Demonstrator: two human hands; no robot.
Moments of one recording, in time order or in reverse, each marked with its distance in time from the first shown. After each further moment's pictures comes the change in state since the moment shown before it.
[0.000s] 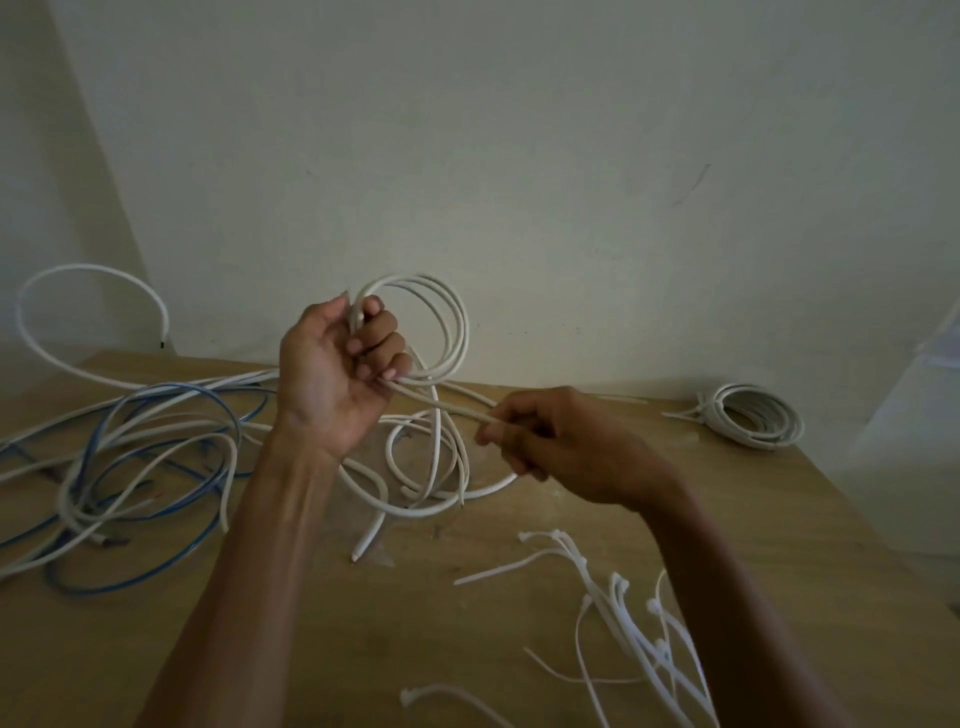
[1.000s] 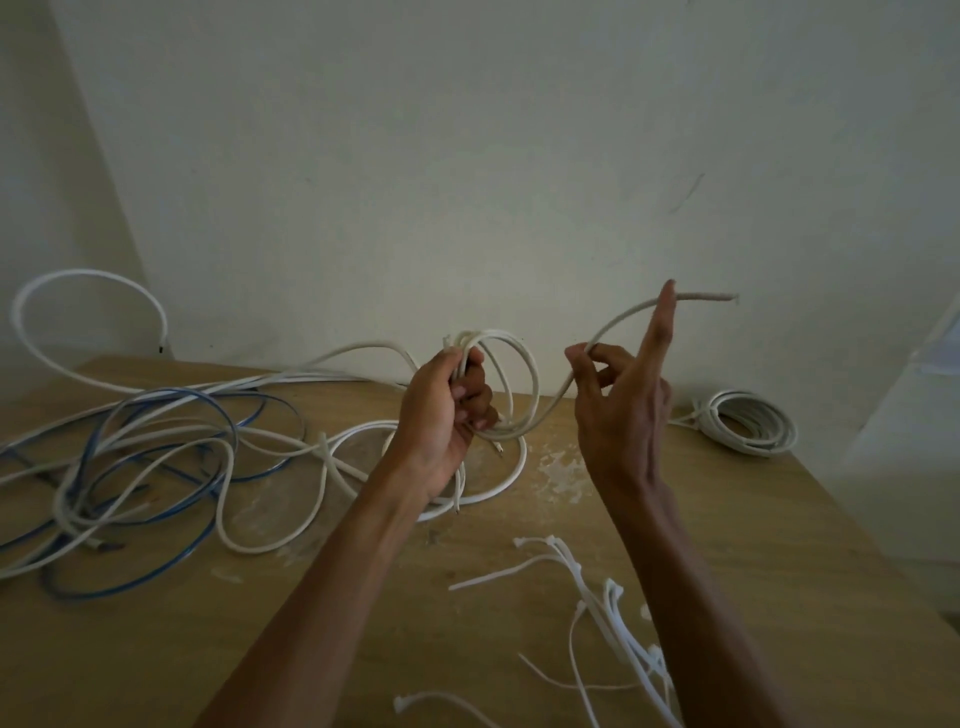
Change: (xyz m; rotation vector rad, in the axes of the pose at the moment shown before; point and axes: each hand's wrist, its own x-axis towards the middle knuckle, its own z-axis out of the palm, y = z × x) left_hand -0.002 -0.077 0.035 0.233 0.091 -0.053; right_hand 0.016 0.039 0.000 -0.184 1.029 -0.066
